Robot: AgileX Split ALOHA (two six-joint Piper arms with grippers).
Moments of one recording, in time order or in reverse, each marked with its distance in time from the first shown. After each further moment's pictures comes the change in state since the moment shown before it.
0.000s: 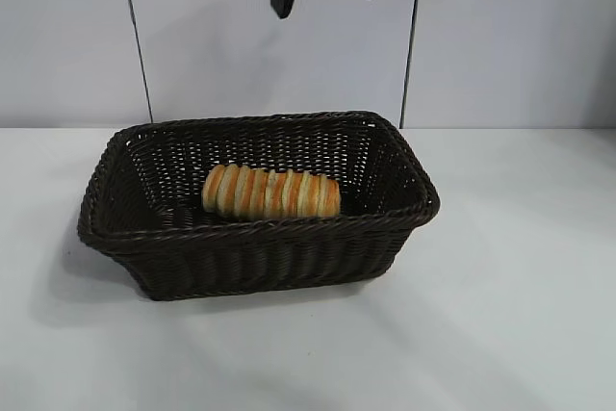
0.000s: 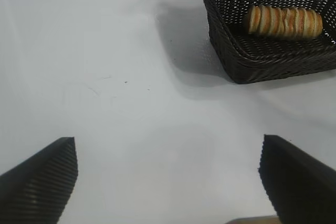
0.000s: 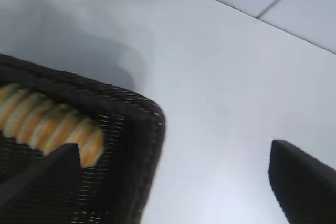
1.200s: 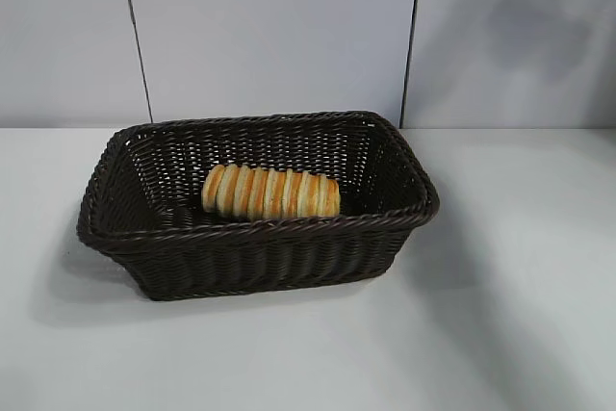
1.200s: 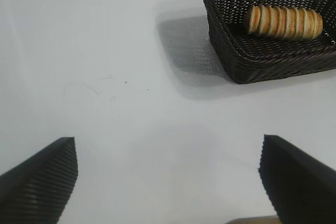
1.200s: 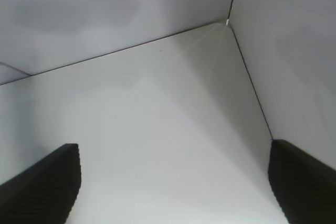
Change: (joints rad) left arm 0.000 0.000 0.000 0.001 0.000 0.000; right arm -0.675 -0.529 0.271 0.282 0.017 -0.090
